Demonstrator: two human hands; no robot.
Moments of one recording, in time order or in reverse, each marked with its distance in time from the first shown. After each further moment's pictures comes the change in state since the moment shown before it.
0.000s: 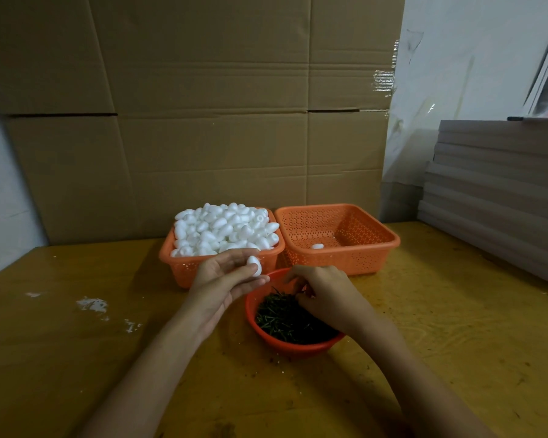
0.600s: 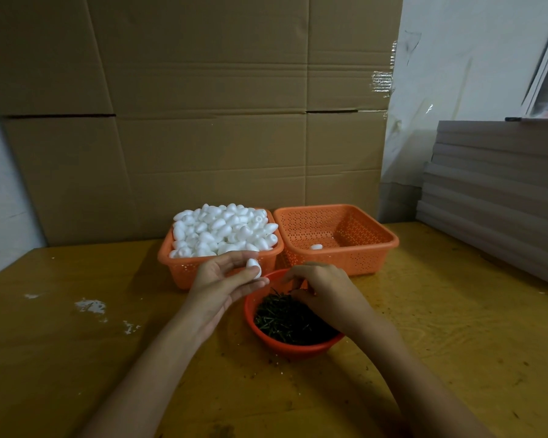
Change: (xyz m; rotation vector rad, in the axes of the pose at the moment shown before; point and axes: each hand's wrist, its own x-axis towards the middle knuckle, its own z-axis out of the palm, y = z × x) left_hand -0.001 -0.001 0.000 0.025 -0.004 -0.002; right_hand 0.000 0.000 -0.001 -0.015 0.068 -0.041
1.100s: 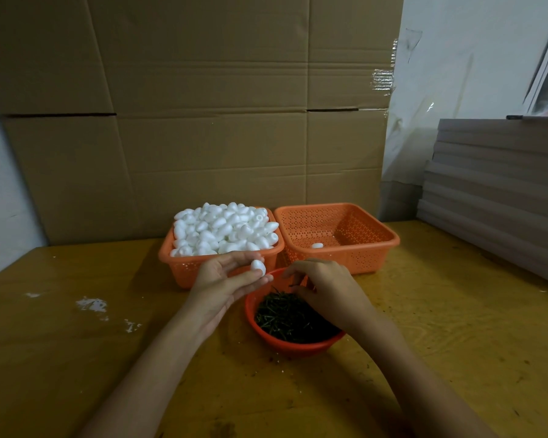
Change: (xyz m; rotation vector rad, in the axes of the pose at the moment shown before) left_hand 0.002 -0.003 -0.002 -0.002 -0.041 0.010; right_hand -0.001 -0.002 -0.003 -0.003 0.050 -0.003
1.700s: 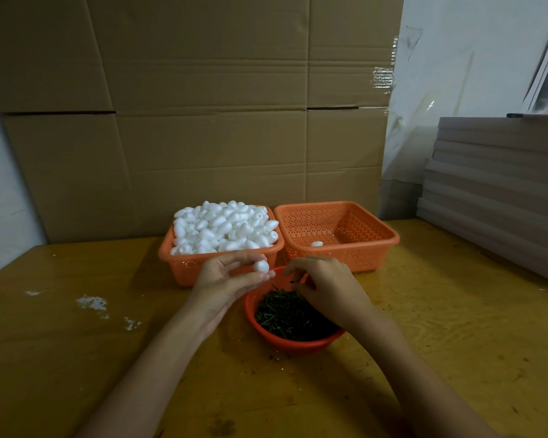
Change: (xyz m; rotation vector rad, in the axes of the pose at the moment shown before) left_hand -0.002 0.000 0.003 0.088 -0.002 0.011; right_hand 0.001 0.000 0.000 -0.008 0.006 0.013
